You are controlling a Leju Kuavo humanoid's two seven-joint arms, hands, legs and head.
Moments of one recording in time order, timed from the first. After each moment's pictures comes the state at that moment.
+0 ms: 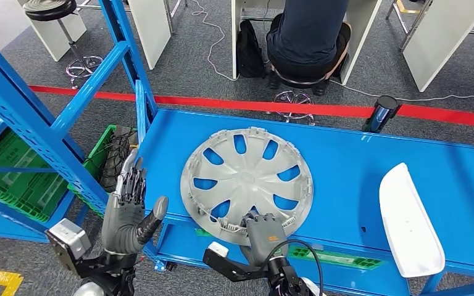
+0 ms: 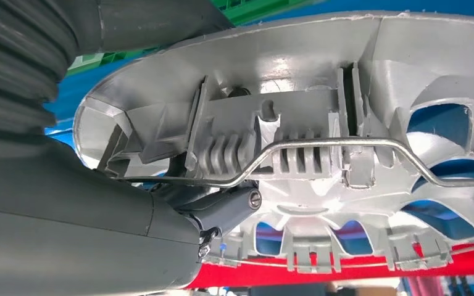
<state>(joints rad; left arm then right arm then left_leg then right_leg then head) -0.02 0.07 -0.56 -1.74 0.03 0.26 -0.48 -0.27 -0.09 0.91 -1.40 0.99 -0.33 0.31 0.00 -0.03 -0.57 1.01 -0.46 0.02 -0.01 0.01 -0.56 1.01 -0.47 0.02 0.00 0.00</state>
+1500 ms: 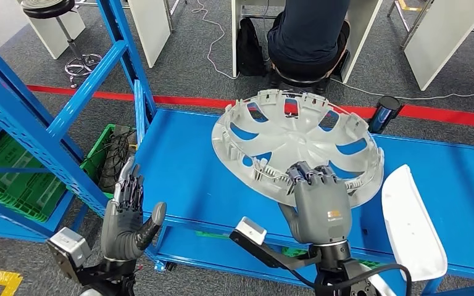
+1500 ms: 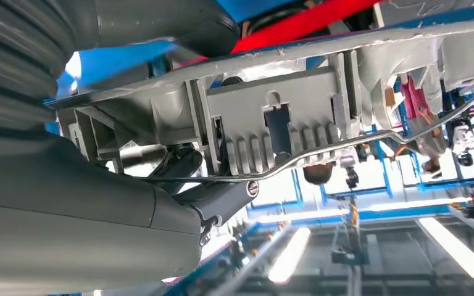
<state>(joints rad) 0.02 0.07 -0.56 -1.73 0.03 0.29 -0.52 -0.28 -0.26 0.78 -2.15 1.31 -0.11 0.40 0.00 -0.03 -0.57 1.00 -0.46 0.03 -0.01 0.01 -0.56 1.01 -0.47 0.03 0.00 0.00</state>
